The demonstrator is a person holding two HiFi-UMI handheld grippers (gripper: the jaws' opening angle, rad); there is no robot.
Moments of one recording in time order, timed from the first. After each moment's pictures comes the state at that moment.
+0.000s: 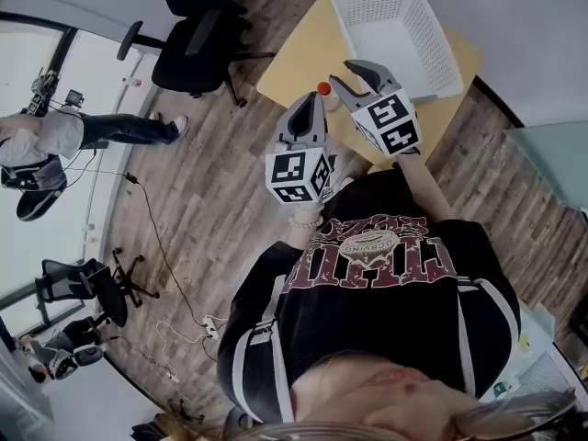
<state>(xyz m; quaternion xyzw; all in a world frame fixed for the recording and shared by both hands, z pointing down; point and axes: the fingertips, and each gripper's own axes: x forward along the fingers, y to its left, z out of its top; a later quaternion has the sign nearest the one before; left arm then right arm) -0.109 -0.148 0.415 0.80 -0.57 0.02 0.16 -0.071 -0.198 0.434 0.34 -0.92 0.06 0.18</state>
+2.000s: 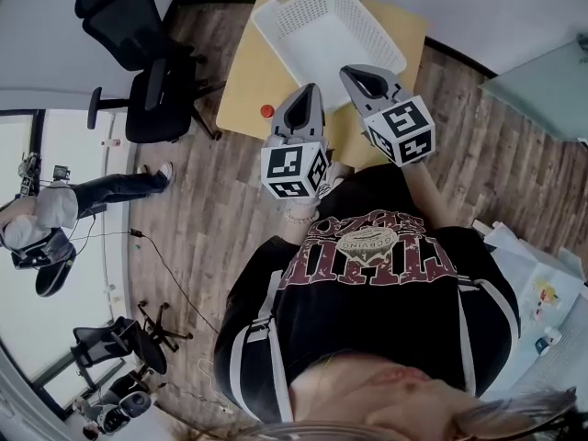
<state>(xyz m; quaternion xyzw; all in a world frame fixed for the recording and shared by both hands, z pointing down) 0.028 -0.176 0.412 0.88 -0.45 0.04 0.14 0.085 -0.191 0.419 0.47 -0.87 0.11 0.11</state>
